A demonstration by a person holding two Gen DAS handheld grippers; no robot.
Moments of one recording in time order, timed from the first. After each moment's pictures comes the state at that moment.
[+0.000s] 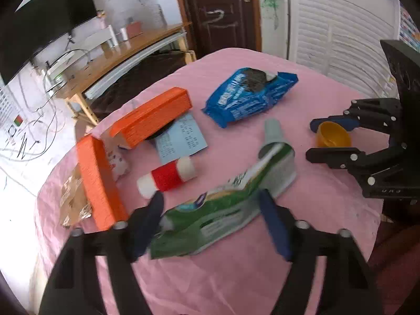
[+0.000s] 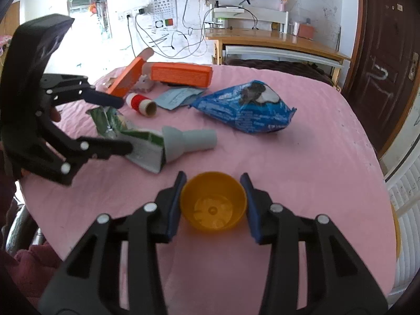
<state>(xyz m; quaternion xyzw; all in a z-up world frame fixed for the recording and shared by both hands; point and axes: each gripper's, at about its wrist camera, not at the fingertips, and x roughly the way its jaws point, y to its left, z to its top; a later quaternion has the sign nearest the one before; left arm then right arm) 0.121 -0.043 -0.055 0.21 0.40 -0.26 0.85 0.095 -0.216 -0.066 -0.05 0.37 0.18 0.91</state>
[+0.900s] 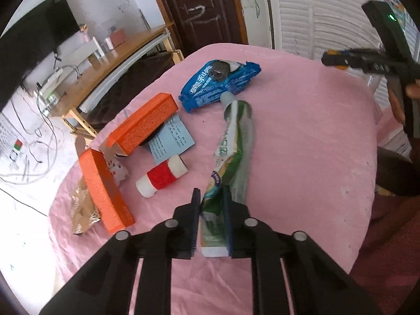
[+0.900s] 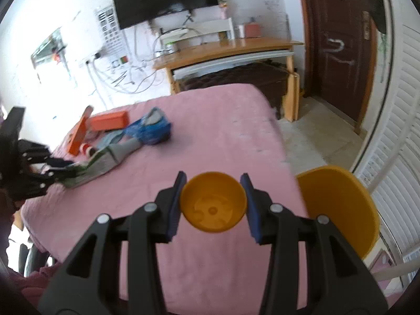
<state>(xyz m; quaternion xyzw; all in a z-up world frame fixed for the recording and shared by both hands) 0.098 -0.047 -0.042 0.28 0.40 -0.28 0.83 0.088 -0.348 -0.040 0.06 0.34 0.09 0.93</state>
